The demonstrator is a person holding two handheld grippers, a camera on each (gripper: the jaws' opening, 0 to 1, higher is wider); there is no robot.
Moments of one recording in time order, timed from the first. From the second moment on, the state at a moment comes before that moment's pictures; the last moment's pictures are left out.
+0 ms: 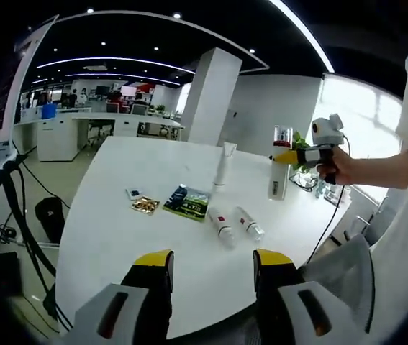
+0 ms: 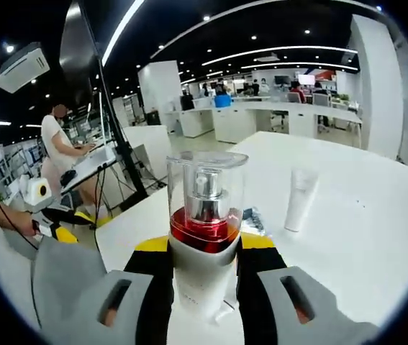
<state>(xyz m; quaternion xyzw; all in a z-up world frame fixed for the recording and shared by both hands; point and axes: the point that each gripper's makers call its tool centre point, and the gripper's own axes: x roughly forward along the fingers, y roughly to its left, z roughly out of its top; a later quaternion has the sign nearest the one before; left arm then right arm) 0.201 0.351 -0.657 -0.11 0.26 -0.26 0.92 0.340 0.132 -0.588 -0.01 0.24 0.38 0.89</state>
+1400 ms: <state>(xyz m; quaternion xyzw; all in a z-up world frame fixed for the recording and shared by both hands) 0.206 0.361 -0.657 -0.15 0.26 -0.23 0.93 0.366 0.075 -0.678 -0.03 0.28 0.32 0.90</state>
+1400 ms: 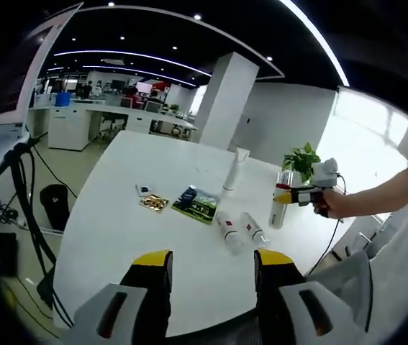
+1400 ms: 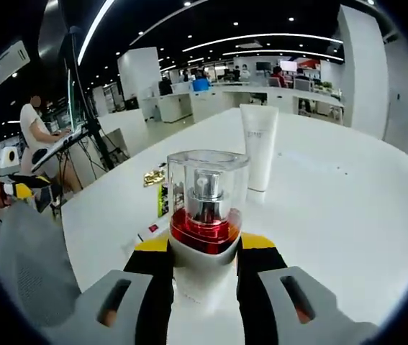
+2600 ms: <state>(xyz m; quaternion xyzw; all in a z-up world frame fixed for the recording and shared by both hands) 0.207 0.362 -0.659 -0.14 0.26 -0.22 0.93 0.401 0.079 -0.709 -0.08 0.29 0.32 0.90</state>
